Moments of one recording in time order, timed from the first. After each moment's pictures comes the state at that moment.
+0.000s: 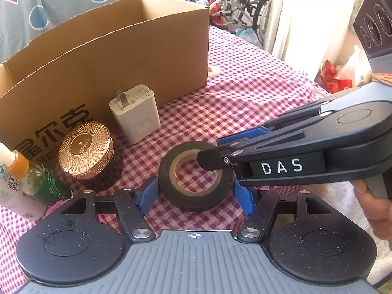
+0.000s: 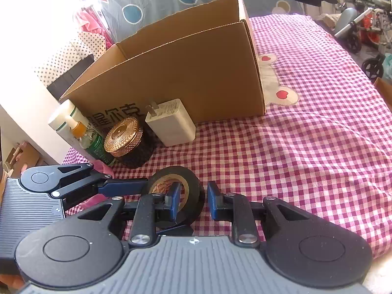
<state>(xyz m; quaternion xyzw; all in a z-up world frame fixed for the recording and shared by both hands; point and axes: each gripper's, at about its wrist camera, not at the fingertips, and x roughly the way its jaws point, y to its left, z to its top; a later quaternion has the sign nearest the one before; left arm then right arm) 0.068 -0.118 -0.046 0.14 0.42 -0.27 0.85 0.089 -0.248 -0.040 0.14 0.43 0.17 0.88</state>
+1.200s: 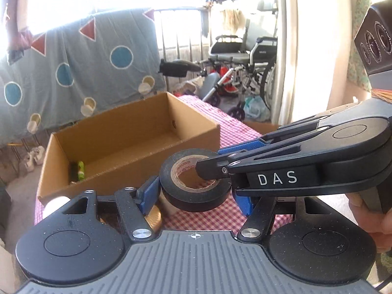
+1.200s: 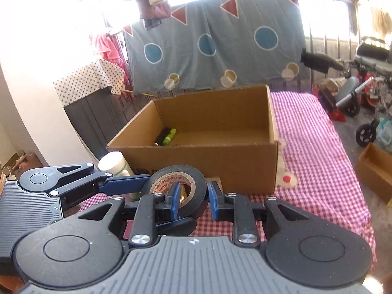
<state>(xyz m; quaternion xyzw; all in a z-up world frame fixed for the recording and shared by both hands) 0.028 -0.083 0.059 0.11 0.26 -0.25 0.92 0.053 -0.214 0.086 0.07 0.30 0.18 0.94</state>
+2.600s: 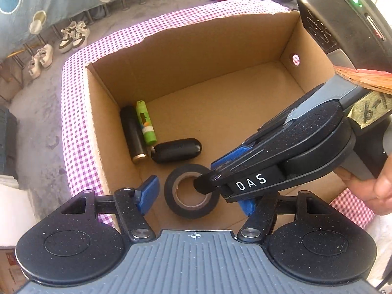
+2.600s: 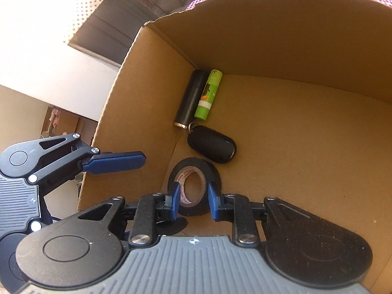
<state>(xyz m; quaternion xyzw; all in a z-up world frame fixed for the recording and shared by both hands) 0.265 0.001 0.028 0.12 0.56 -0.18 0.80 0.353 -0.112 -0.008 0.12 0.61 0.32 0.71</state>
